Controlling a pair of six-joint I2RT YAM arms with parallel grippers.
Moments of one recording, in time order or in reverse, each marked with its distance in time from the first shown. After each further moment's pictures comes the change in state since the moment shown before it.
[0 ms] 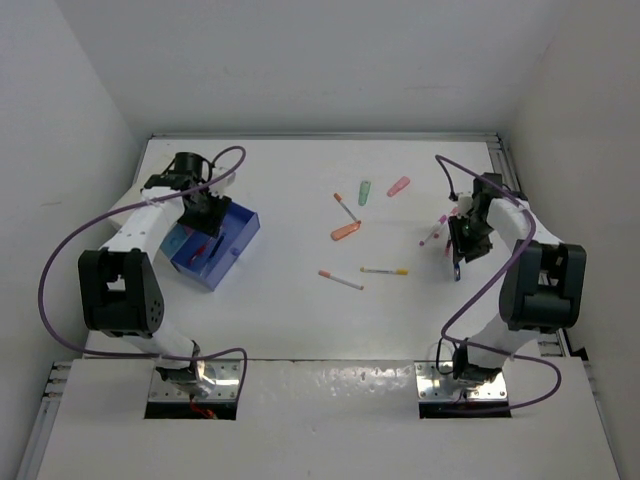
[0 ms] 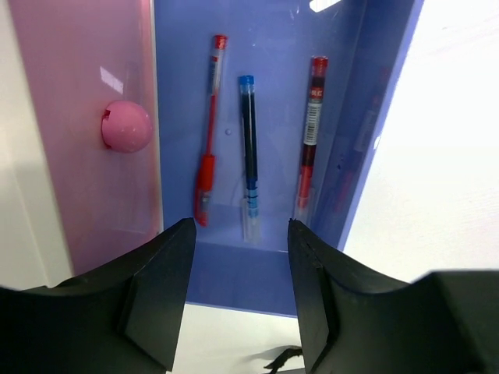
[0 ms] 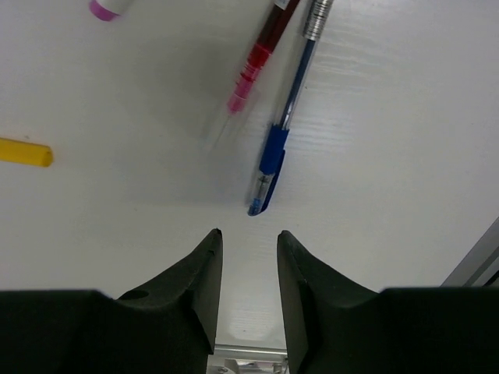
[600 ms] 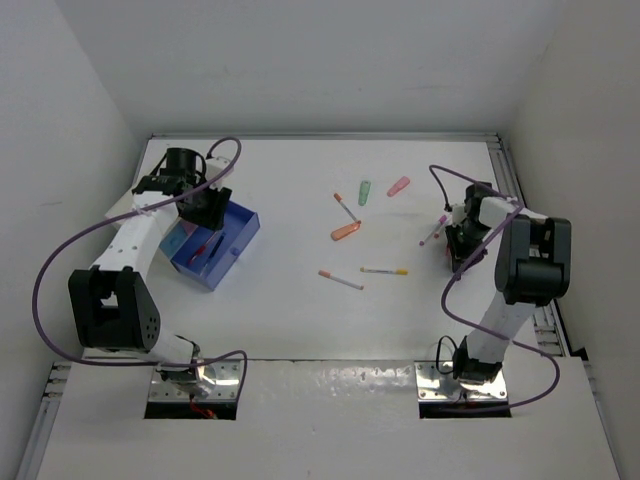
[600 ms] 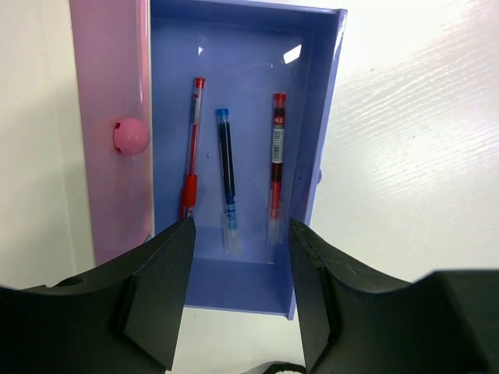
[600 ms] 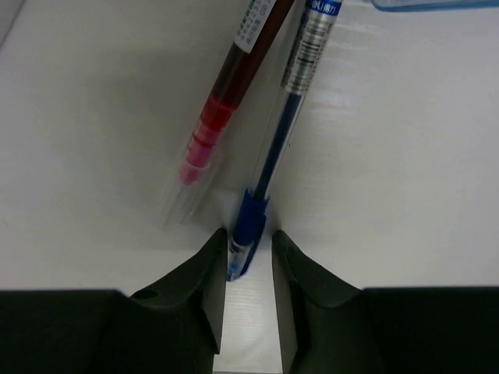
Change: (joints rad) left arm 0.002 -0.101 0.004 0.021 0.104 -0.024; right arm -0.020 0.200 -0.013 0.097 0.057 -0.025
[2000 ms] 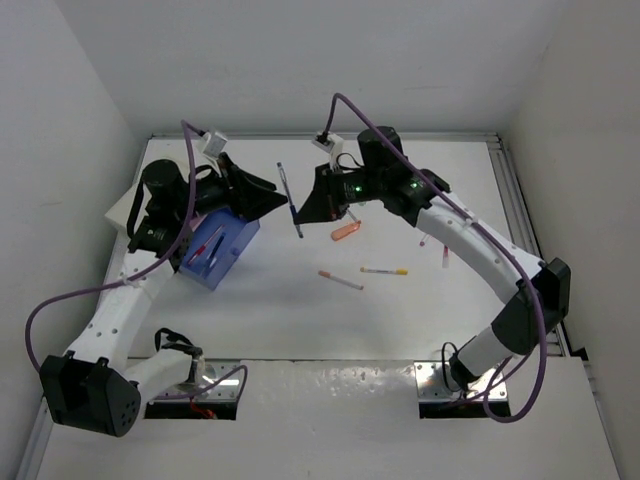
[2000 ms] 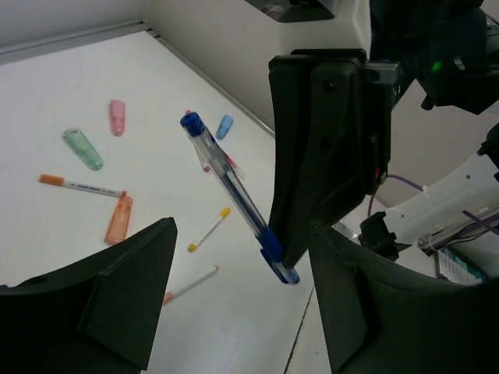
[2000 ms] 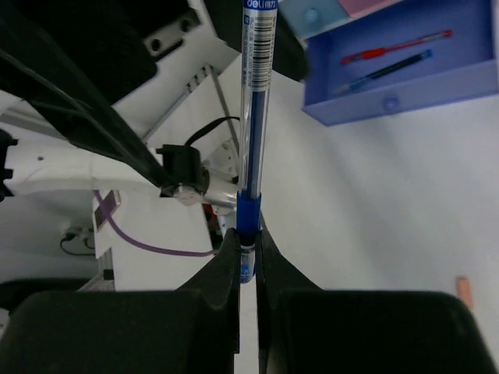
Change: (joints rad) left arm -0.150 -0.417 -0.280 0.911 0.766 -0.835; right arm 0.780 -0.257 0.407 0.317 -0.753 0.638
